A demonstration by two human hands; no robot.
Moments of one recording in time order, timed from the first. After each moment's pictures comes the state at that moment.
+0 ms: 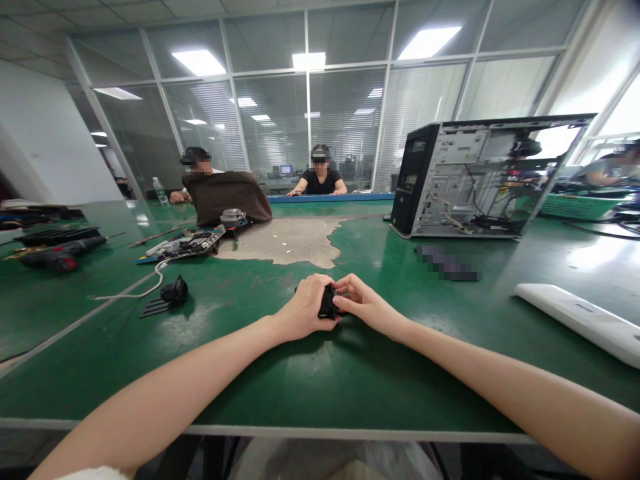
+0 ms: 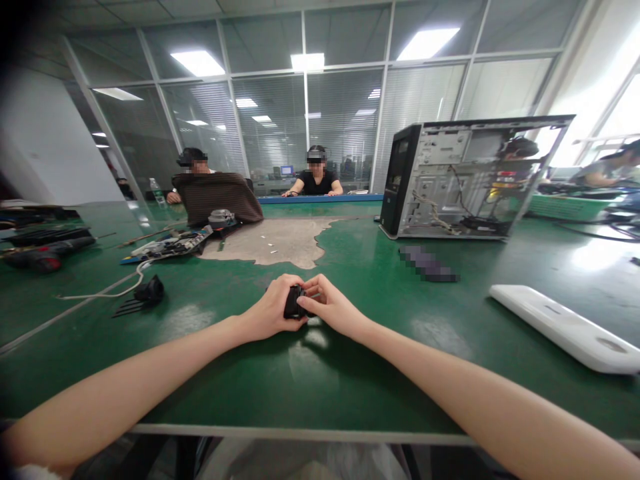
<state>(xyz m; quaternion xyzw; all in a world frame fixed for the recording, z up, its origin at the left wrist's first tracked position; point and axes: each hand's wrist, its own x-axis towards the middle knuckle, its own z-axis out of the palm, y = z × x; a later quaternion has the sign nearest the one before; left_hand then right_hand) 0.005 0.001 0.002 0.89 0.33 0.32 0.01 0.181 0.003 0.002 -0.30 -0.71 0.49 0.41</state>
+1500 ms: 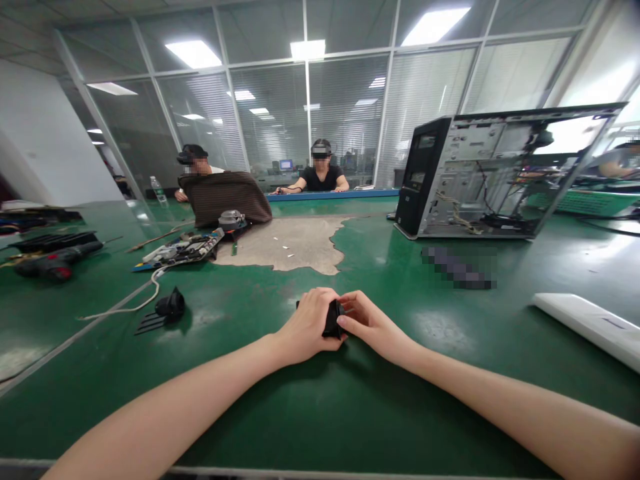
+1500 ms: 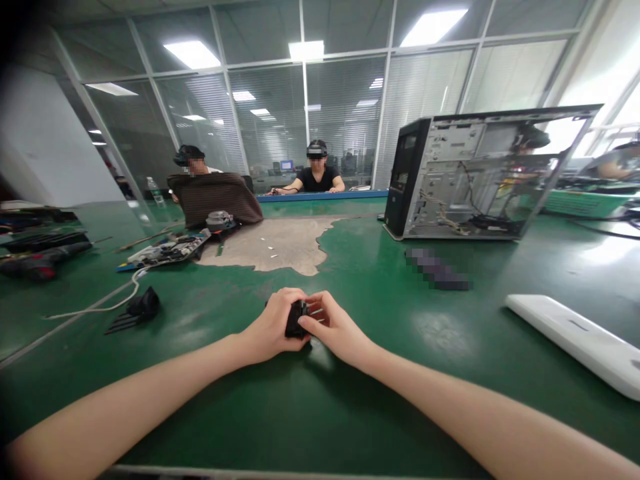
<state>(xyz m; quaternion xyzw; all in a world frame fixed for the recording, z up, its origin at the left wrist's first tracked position) 0.005 0.003 0.004 0.89 0.33 0.32 0.02 0.177 -0.004 0.004 -0.33 -0.69 0.51 0.40</state>
